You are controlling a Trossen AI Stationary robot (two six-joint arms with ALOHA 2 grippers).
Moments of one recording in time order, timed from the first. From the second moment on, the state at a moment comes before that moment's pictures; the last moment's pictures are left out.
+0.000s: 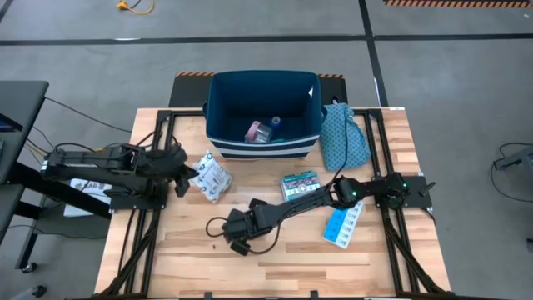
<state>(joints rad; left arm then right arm) -0.05 0.57 0.67 -0.83 -0.19 -0.59 0.32 2.60 2.31 -0.97 0.13 0.66</state>
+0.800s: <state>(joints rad) -0.05 0.58 0.88 -0.72 -0.14 -0.55 0.35 2.60 2.31 -0.97 0.20 0.71</state>
